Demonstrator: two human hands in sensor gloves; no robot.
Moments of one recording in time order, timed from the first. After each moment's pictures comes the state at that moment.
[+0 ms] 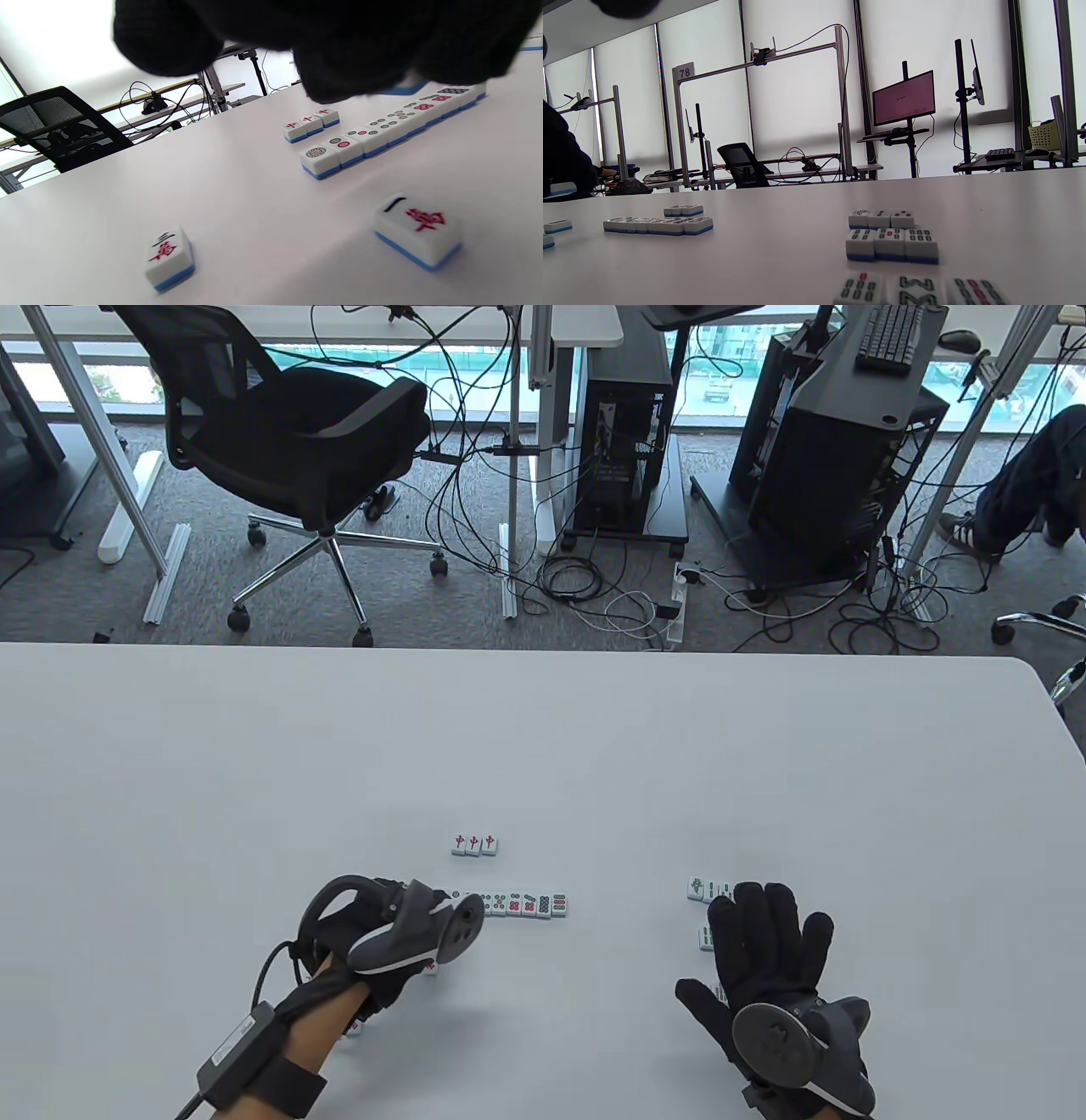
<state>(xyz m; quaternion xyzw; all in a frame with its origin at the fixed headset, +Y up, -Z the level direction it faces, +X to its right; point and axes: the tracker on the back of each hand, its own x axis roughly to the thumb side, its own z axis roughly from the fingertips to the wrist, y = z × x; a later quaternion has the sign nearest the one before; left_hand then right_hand) -0.124 -0.722 -0.293 -0.03 -0.18 -0.17 0.97 0.214 -0.716 -0.220 0.17 -0.13 0.97 0.10</state>
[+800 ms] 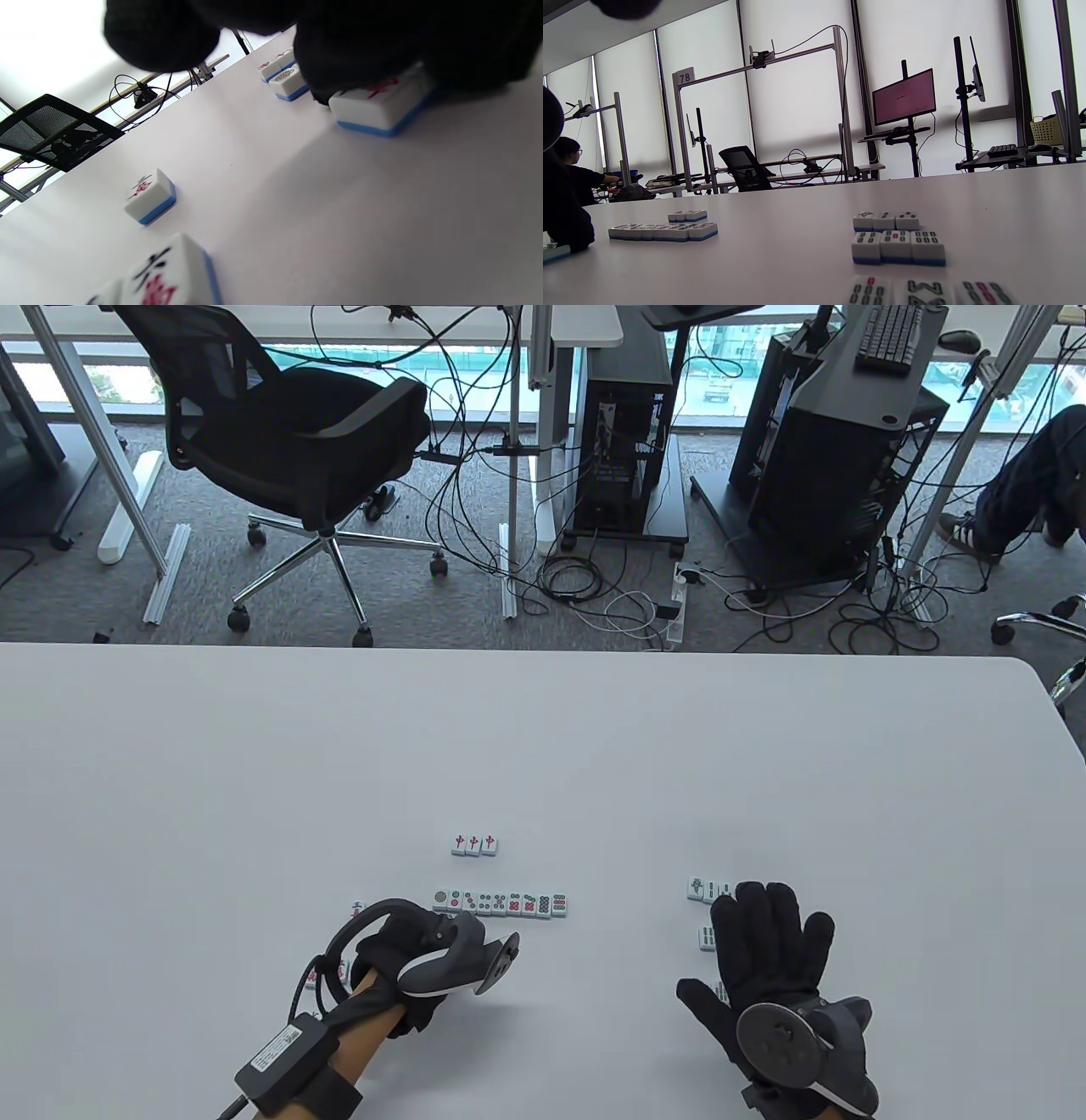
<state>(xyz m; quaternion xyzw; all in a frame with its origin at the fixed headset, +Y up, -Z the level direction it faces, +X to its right) -0.107 -0.766 -0.291 -0.08 -0.18 -0.27 0.94 0.216 -0.714 -0.220 0.17 -0.13 0.97 0.11</state>
